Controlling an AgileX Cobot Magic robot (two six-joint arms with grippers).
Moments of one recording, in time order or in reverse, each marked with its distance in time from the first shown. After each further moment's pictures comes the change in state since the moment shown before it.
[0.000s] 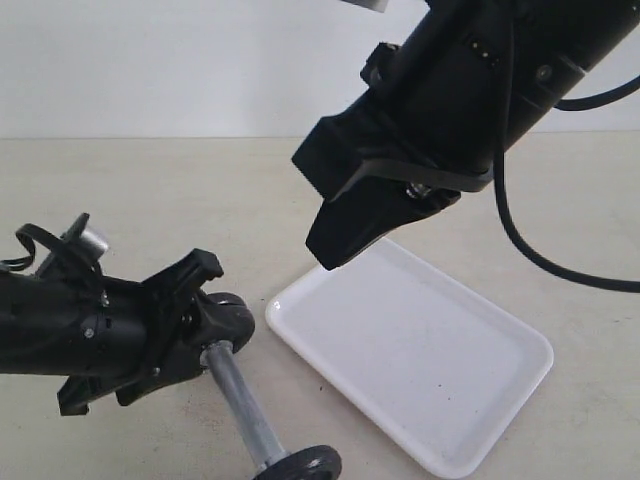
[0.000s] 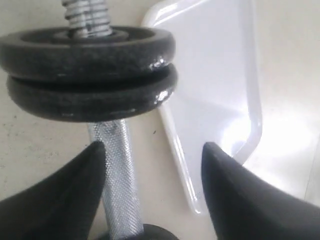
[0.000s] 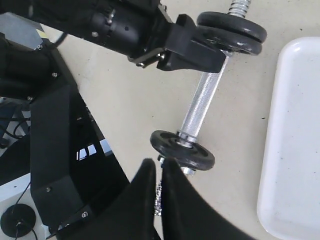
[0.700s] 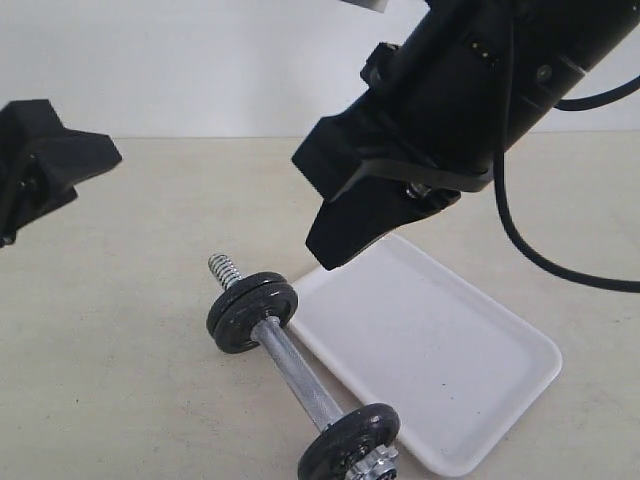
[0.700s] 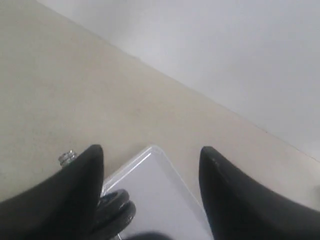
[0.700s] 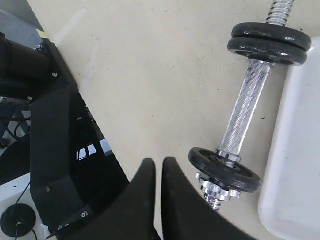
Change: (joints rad) left arm 0.000 -0.520 0.000 0.000 -0.341 0.313; right arm 0.000 0.000 0.000 0.000 0.000 0.000
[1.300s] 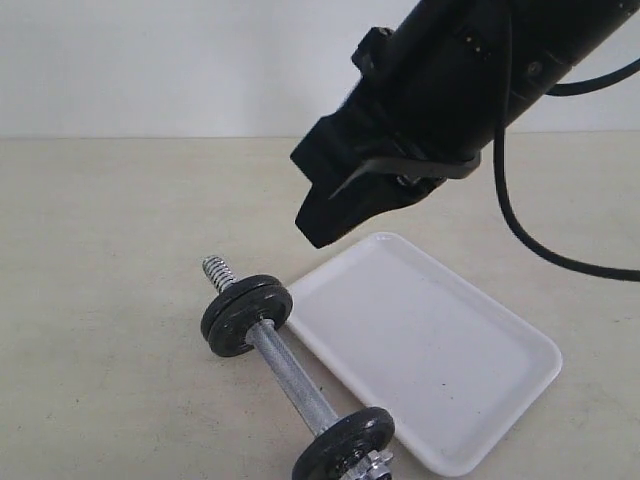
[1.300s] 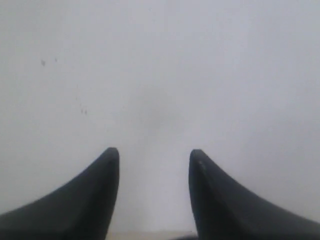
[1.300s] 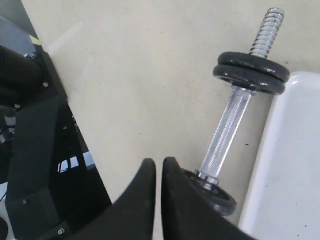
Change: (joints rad) left arm 0.000 -0.433 -0.011 0.458 -0.187 0.130; right arm 0.000 0.000 0.000 0.000 -0.068 -0.094
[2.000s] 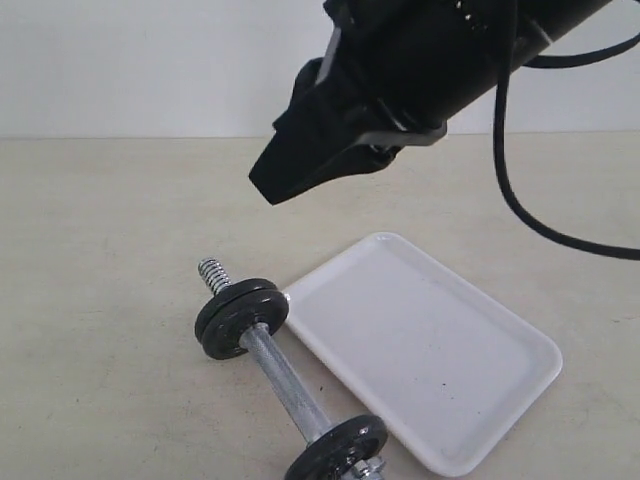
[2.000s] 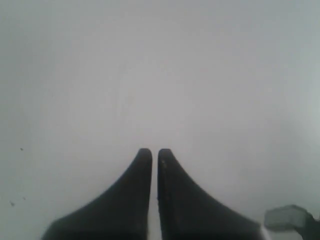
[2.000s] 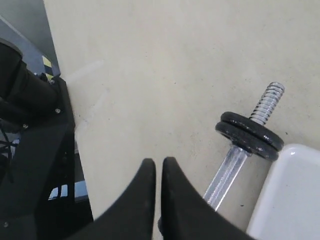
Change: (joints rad) left arm 0.000 -0.465 -0.016 -0.008 0.208 0.222; right arm 0.000 -0.022 0.000 0.122 -0.092 -0.219
